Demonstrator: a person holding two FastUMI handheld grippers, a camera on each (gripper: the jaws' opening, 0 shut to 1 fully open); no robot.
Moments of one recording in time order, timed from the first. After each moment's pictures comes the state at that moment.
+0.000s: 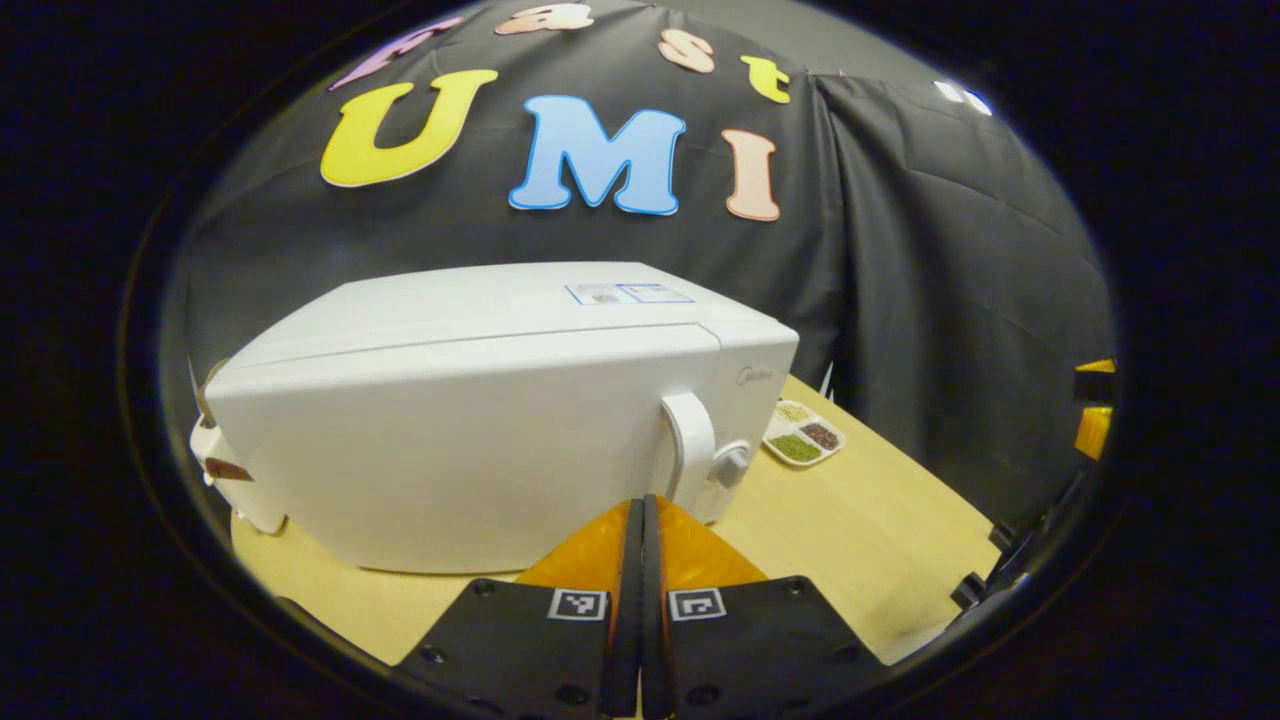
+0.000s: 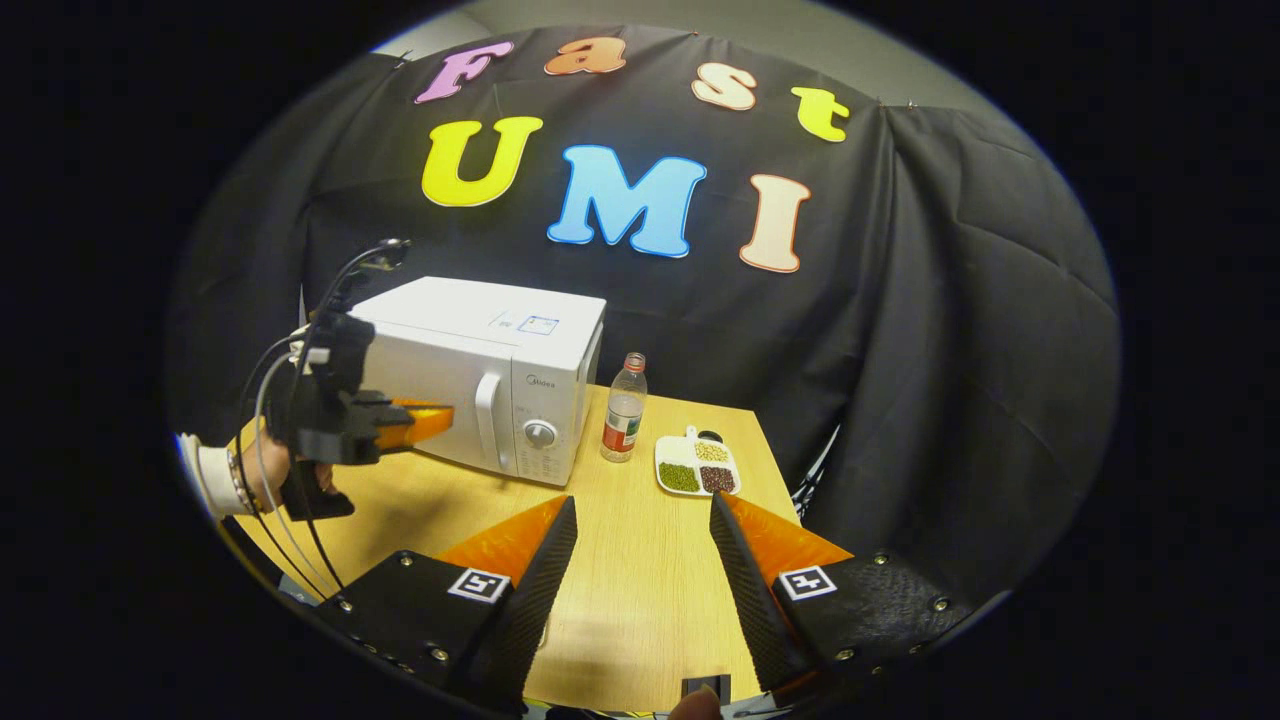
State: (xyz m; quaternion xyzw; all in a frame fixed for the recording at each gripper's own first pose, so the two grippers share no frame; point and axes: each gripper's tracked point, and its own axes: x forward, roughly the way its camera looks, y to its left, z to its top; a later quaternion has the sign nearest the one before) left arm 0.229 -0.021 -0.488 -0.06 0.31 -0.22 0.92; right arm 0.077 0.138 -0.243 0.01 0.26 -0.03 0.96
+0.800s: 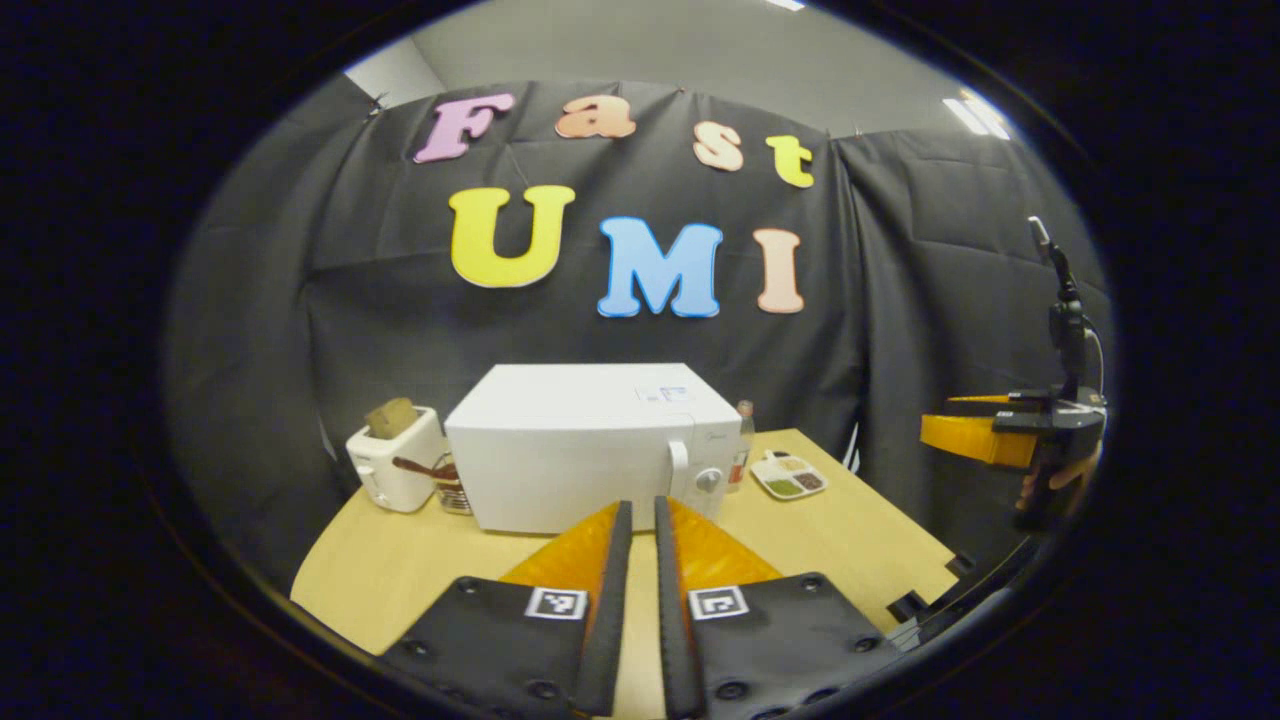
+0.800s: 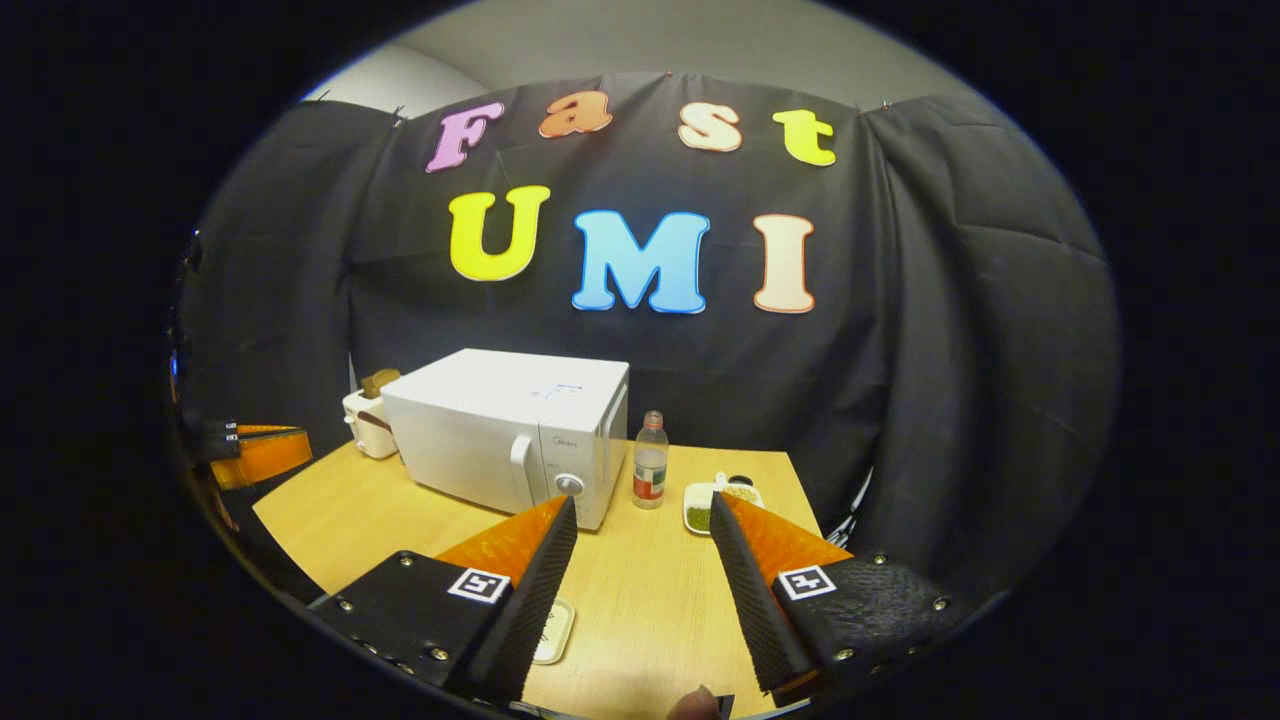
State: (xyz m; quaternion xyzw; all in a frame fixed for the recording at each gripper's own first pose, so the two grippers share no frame) left arm 0.053 0.045 -0.269 -0.06 0.20 -0.08 0.98; right arm 0.057 0.104 -0.193 0.07 0.16 0.04 0.98
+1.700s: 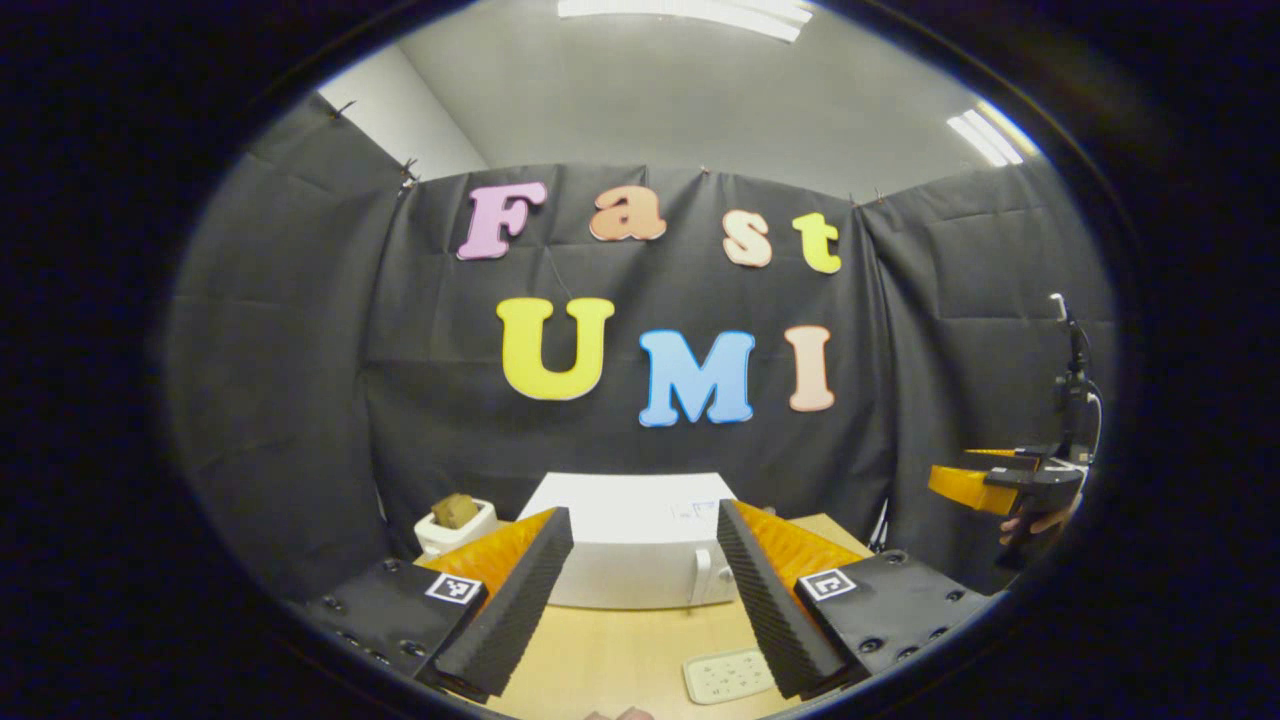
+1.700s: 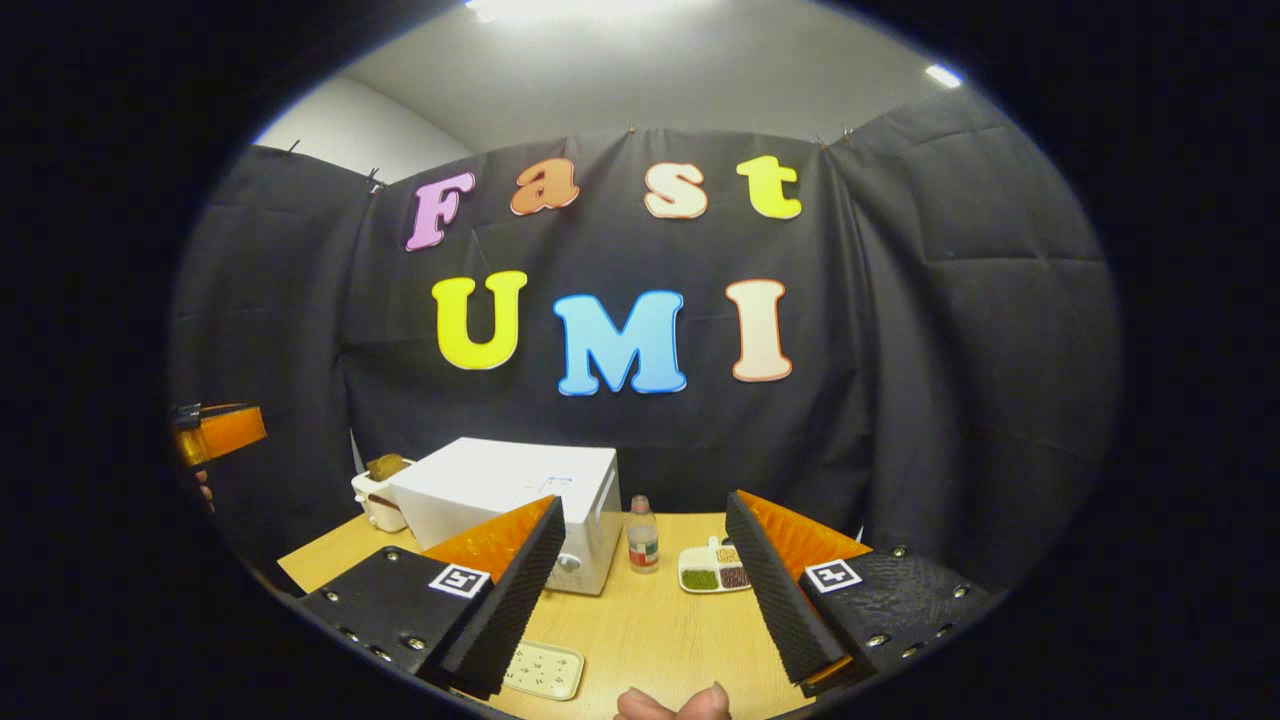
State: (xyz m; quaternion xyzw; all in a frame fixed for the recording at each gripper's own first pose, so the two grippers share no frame) left arm 0.069 0.092 -0.092 -0.05 0.09 -0.02 0.99; right arm 0.066 0.066 -0.083 0.11 0.07 0.00 0.99
